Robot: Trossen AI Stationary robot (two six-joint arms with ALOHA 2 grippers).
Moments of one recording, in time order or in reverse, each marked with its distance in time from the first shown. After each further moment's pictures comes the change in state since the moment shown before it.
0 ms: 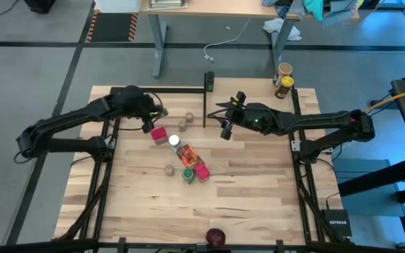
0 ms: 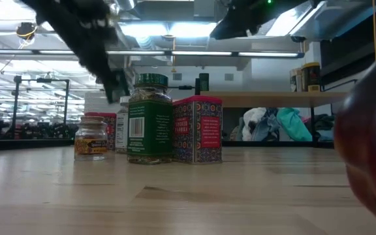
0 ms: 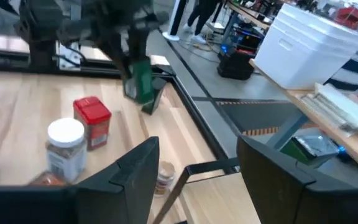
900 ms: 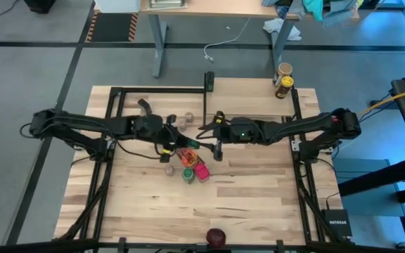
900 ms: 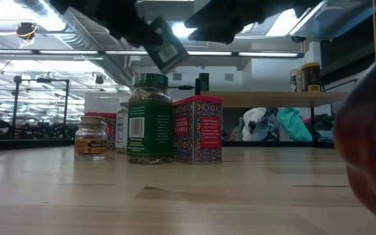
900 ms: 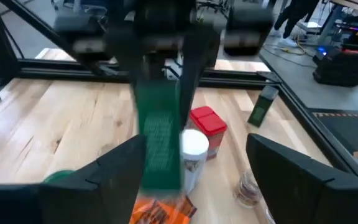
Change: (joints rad) left arm -0.516 0.252 0.045 0.446 0.016 -0.010; right arm 0.120 0.197 0.037 0.148 -0.262 0.135
